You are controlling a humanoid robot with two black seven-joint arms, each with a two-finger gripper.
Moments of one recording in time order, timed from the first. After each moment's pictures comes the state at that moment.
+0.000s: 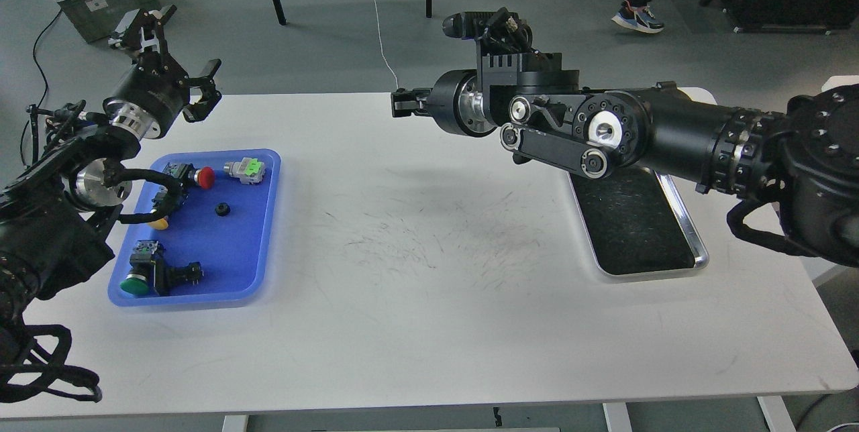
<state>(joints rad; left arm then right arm) -0.88 0.32 -0.68 -0.35 0.07 -0.49 -0.32 1.45 0.00 -0.26 0.80 -0.84 0.14 -0.09</state>
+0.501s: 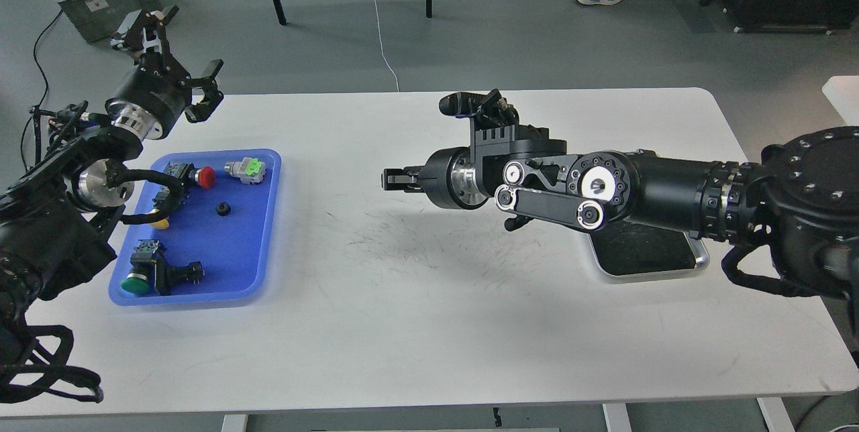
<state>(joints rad) -0.88 0.32 -0.68 -0.35 0.06 -0.49 -0.33 1.32 0.00 -0.27 0.93 -0.72 0.14 -0.09</state>
